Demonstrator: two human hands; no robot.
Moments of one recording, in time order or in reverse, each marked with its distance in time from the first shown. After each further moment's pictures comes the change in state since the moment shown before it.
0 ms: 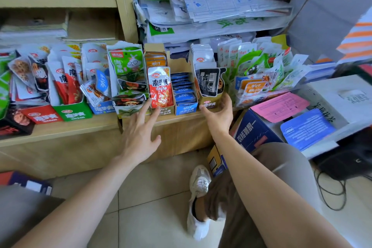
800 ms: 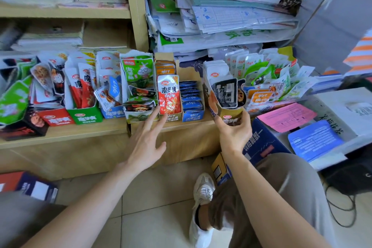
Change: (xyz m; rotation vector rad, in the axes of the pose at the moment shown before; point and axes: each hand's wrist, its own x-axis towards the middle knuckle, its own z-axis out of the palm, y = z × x) left_hand -0.008 -0.005 -0.003 -0.190 -0.008 0.037; right_hand -0.040 -0.027 -0.027 0.008 0.212 -0.188
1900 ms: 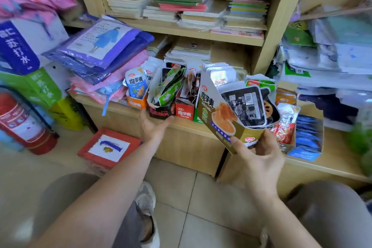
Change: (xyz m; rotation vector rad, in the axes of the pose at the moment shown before) left_hand -0.088 -0.190 -0.151 -0.493 0.866 -1.020; right_hand -0.181 -0.131 0.084 0.599 -0.694 -0.027
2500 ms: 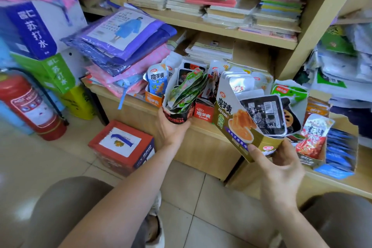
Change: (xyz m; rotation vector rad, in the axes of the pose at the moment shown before) left_hand -0.006 -0.006 0.002 -0.015 0.114 0.148; right_hand 0.002 0.021 0.023 -0.059 -0.023 0.040
